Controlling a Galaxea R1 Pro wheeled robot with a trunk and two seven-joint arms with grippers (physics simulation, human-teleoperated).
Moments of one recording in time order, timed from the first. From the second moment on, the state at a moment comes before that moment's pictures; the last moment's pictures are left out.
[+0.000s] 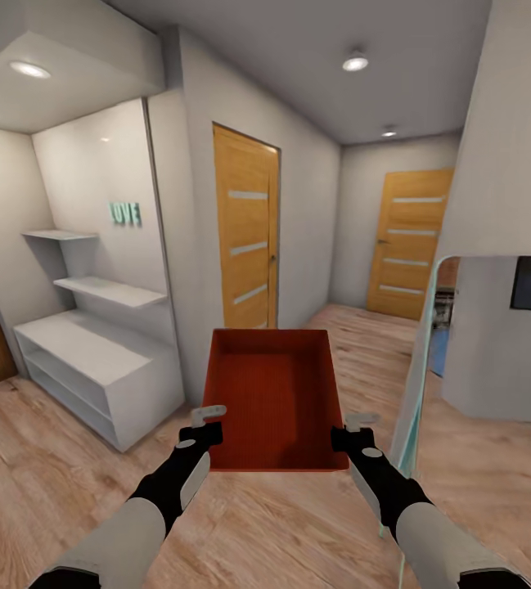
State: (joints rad) left arm -0.71 -0.16 -0.08 -0.46 0.16 0.09 0.26; right arm -0.70 0.04 0.07 -0.41 0.01 0.02 -0.11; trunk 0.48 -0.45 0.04
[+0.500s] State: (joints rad) left arm -0.71 -0.16 -0.08 -0.46 0.16 0.09 0.26; right arm -0.70 0.04 0.07 -0.41 0.02 0.02 -0.11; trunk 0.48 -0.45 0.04
